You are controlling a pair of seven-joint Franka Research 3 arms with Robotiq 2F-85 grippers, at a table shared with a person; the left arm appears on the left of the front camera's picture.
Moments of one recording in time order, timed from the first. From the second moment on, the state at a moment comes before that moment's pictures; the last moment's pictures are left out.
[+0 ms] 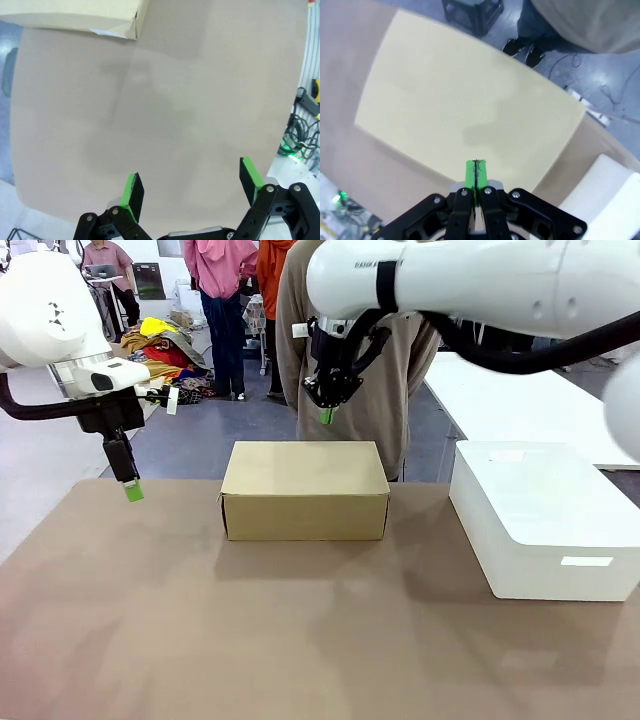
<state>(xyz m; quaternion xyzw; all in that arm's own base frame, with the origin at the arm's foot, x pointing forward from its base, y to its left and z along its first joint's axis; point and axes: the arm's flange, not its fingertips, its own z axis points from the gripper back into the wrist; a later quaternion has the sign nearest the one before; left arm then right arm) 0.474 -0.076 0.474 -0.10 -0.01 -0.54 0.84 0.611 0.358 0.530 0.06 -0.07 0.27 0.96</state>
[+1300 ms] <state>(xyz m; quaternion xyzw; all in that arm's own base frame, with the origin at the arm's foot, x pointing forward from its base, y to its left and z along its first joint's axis) 0.474 -0.076 0.474 -0.10 -0.01 -0.54 0.84 0.442 0.204 0.493 0.04 -0.06 0.36 0.93</state>
